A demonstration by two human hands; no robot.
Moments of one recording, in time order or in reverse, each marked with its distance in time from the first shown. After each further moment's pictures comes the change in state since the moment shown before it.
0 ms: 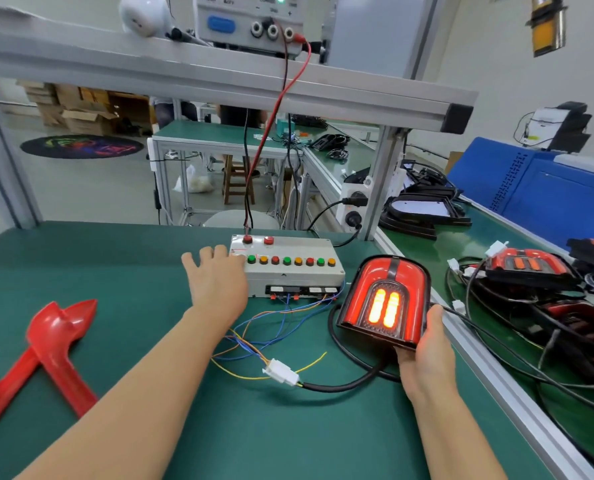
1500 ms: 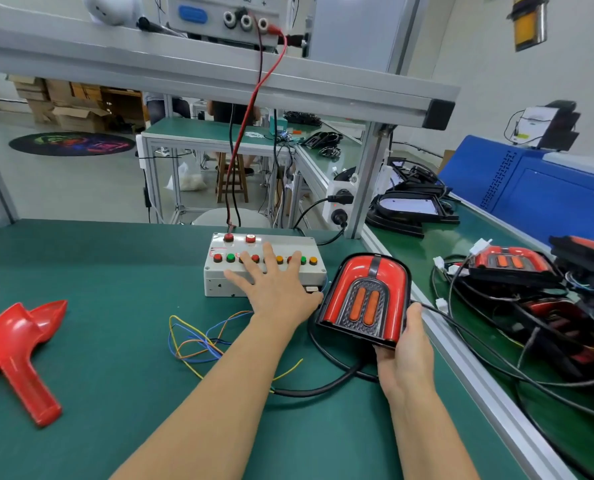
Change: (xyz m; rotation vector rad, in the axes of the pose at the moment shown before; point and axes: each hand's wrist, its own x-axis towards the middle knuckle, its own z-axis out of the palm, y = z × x) left_hand -0.009 0.110 0.000 -0.275 -0.274 -0.010; right_hand -0.004 -0.007 0.002 0.039 -0.009 0.049
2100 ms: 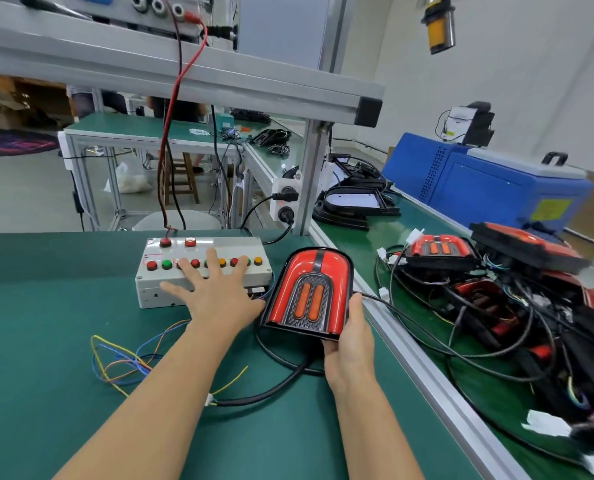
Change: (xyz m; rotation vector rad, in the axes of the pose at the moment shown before) left_hand 0.004 -0.001 0.005 0.051 -0.002 0.018; right_hand -0.002 -0.003 0.001 -0.014 -0.005 0.018
